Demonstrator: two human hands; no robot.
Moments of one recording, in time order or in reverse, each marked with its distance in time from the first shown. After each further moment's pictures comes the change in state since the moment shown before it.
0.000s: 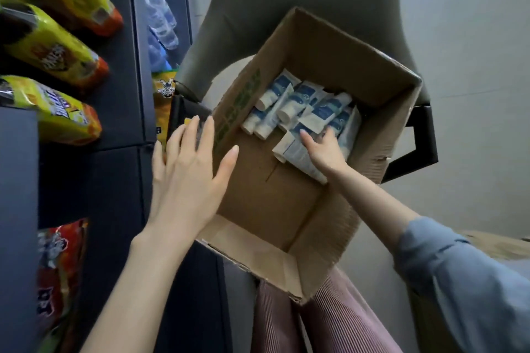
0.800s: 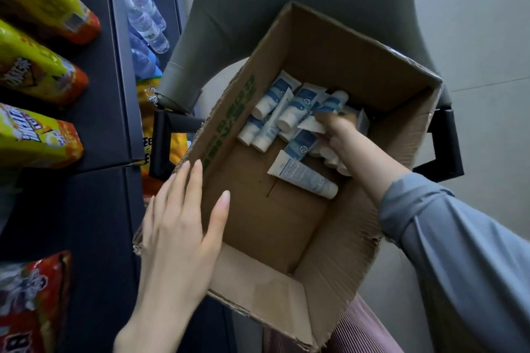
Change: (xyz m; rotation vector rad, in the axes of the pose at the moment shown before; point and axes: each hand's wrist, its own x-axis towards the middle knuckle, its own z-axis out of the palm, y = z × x) left_hand -0.015 -0.002 0.024 -0.237 -0.025 -0.086; right_hand 0.100 -0.015 0.000 0.633 0.171 0.432
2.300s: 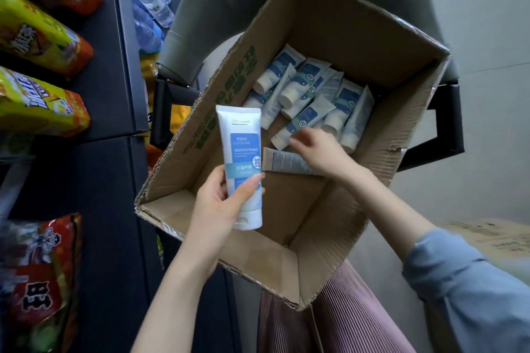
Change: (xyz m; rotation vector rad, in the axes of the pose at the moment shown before) left_hand -0.007 0.023 0.038 -1.109 -0.230 -0.298; right_hand -0.063 0.057 -0.042 -1.098 -0.441 -0.658
